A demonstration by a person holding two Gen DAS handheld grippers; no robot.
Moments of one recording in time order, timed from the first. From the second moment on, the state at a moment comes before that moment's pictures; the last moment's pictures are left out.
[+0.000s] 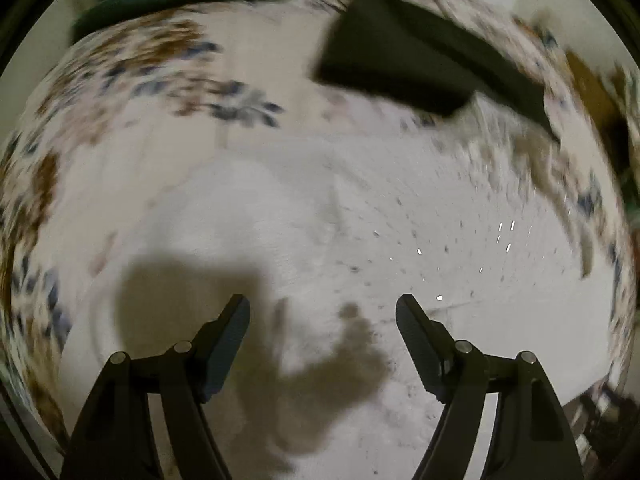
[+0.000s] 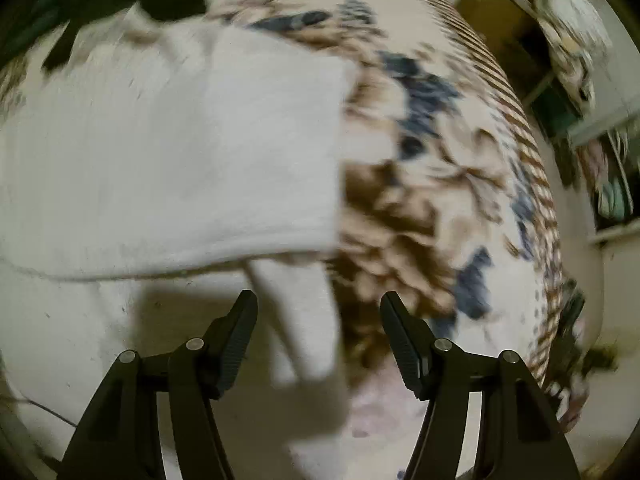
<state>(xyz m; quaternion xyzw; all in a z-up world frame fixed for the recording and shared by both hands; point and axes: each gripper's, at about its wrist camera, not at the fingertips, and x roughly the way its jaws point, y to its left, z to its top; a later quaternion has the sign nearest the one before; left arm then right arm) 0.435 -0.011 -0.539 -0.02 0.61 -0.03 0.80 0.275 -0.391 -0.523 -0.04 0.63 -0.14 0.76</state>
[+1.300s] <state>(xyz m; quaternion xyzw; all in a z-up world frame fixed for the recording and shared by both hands) 0.392 0.066 -0.488 -0.09 0.52 0.07 0.85 0.287 -0.360 -0.518 -0.05 0.62 -0.18 0.76</state>
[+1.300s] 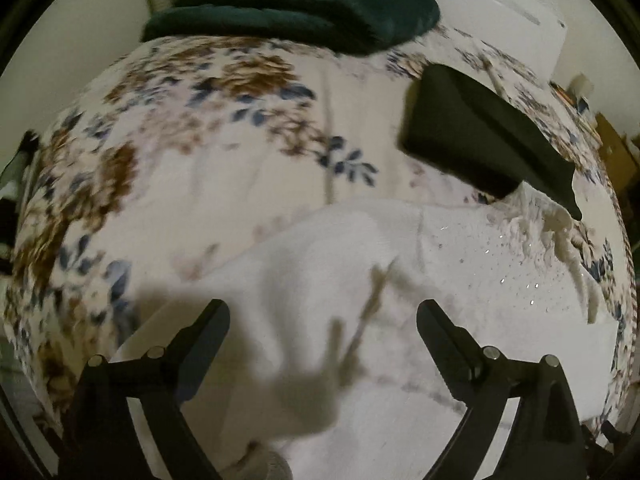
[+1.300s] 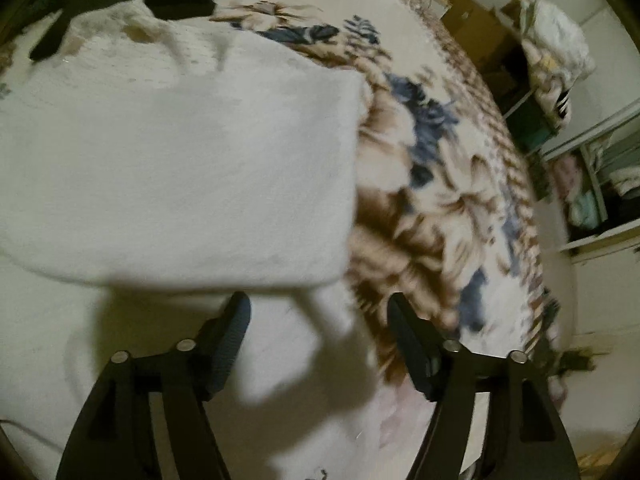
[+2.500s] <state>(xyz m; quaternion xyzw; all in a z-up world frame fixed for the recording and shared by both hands) 0.123 0.319 -0.540 -0.42 0.44 0.38 0.70 0.305 -0.160 -0.539 -0.06 0.67 -0.07 0.74</state>
